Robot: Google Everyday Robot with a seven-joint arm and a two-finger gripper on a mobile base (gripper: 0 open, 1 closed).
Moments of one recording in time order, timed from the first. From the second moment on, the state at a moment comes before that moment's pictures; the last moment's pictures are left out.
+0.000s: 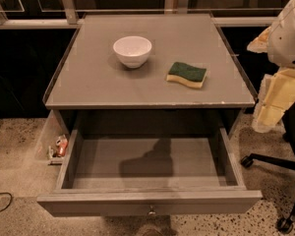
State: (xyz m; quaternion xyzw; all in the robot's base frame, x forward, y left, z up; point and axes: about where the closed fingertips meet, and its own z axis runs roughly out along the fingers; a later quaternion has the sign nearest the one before) arm 0.438 -0.217 0.976 -0.60 0.78 -0.03 0.16
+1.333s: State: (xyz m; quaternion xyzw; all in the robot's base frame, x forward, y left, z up) arm 0.368 -0.246 0.863 -0.60 0.79 0.02 0.14
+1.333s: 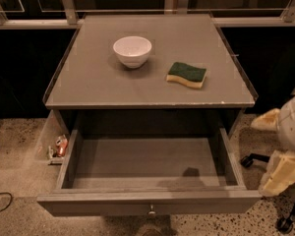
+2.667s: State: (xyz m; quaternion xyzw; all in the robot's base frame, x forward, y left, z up) arm 0.333 -0.251 0.777 -0.59 0.79 0.05 0.15
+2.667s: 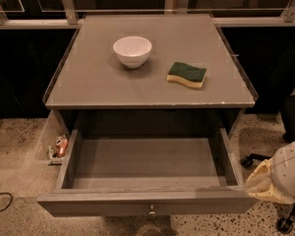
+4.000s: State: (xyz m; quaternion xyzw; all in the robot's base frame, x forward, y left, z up) arm 0.346 -0.209 0.661 -0.53 0.79 0.14 0.27
